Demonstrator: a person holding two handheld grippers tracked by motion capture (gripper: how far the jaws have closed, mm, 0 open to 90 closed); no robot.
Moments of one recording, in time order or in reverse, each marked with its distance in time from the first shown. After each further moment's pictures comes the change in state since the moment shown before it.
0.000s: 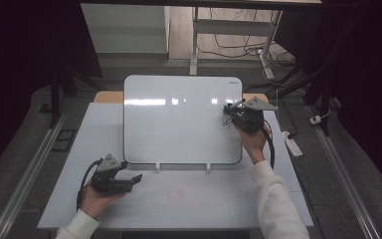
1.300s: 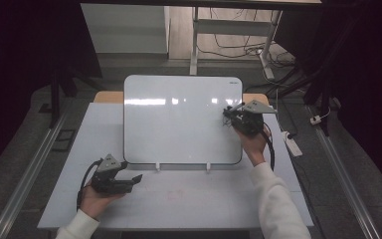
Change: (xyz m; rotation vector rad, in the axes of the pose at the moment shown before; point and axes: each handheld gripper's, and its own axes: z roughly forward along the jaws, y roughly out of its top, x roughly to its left) left arm -0.001 0.000 -0.001 -0.001 -0.001 0.005; right arm 0.004 -0.006 -0.004 0.015 -0.001 -0.021
